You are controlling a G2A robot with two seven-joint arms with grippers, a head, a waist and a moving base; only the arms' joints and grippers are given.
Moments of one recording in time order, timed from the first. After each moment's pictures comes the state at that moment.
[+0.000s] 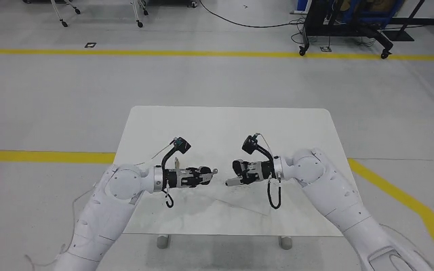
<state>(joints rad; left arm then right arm) 1.17 -1.11 -1.14 -1.51 0.10 -0.50 -1.07 -1.03 -1.11 0.98 -1.30 -0.14 -0.74 1.02</state>
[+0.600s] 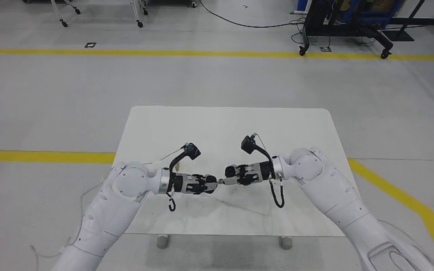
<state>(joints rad) 1.12 -1.11 -1.05 -1.47 0.08 -0.51 -1.14 -0.98 -1.12 0.92 -1.25 0.01 -0.75 1.06</state>
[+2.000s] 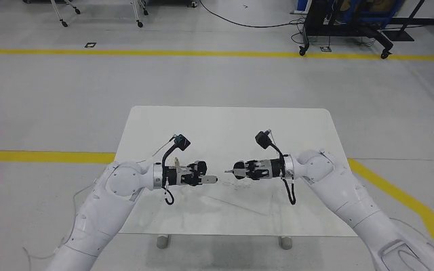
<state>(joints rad) 1.13 -1.08 -1.09 -1.47 0.00 -0.53 -1.02 -0.96 -1.01 0.86 -1.19 0.17 -0.89 0.93</state>
